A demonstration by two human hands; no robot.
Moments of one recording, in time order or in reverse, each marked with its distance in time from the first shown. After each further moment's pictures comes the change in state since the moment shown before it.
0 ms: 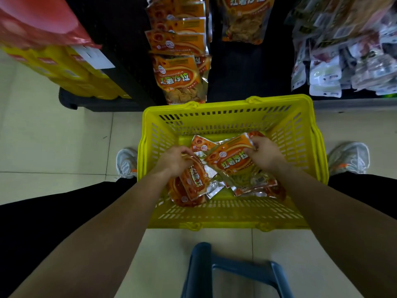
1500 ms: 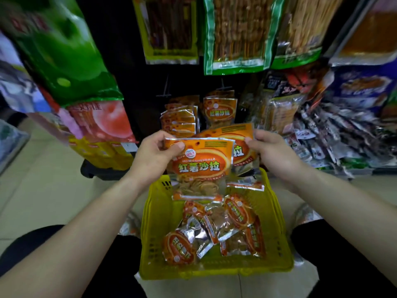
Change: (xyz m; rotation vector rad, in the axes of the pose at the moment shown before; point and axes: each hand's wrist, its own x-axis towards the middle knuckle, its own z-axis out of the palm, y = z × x) left_hand -0.158 0.150 -0.187 -0.704 0.403 0.569; right_hand -0.151 -0.175 -0.206 0.702 0.158 -0.352
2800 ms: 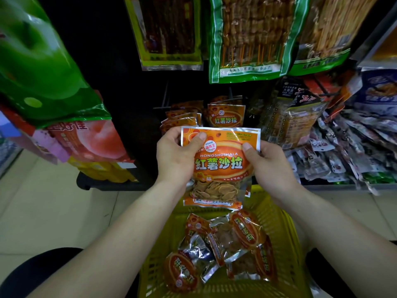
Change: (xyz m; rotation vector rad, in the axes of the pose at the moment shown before) left_hand 0.057 0.013 0.059 -0.270 0.264 -0.085; right_hand 0.055 0.018 0.022 -0.041 0.099 -0.063
